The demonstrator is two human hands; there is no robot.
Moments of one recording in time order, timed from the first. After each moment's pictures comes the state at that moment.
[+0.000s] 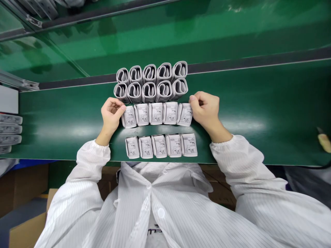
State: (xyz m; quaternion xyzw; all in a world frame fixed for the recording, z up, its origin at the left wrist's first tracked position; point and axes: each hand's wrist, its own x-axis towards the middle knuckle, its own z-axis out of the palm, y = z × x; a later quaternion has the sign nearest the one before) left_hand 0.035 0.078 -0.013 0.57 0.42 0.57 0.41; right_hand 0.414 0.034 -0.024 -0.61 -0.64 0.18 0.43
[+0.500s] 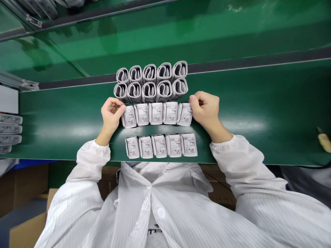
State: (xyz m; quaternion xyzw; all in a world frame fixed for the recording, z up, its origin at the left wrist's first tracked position) left_hand 0.036 0.078 -0.011 0.57 0.43 0.56 0.41; right_hand 0.412 0.034 -0.020 -0.62 -0.63 0.18 0.42
